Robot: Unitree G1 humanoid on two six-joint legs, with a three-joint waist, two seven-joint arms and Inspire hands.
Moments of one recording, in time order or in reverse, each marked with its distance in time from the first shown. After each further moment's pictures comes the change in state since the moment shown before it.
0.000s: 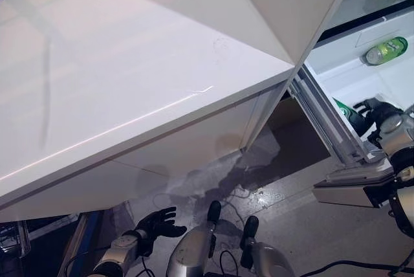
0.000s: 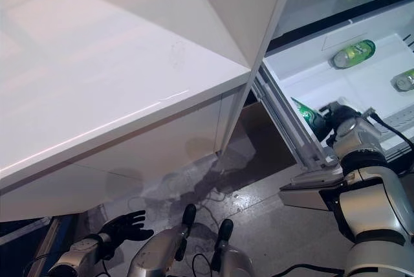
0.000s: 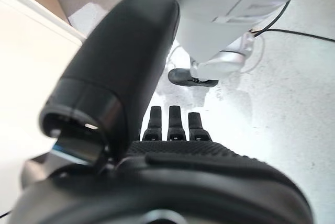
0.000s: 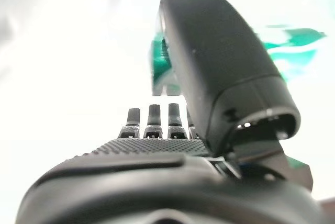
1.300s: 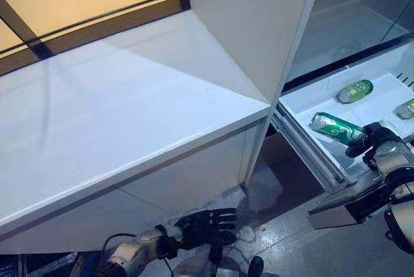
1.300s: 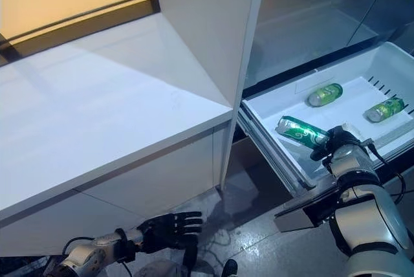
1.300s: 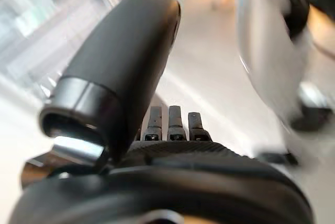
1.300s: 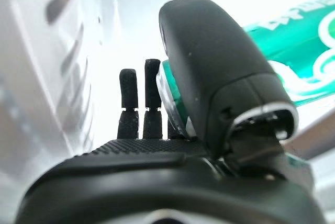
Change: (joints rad) left arm 0.080 0.114 -0.335 -0.478 -0.374 0.156 -0.201; right arm 0.120 0.047 -0.038 0.164 0.235 0.057 -0.123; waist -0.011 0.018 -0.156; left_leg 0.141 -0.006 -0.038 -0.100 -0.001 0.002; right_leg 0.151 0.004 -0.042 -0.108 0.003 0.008
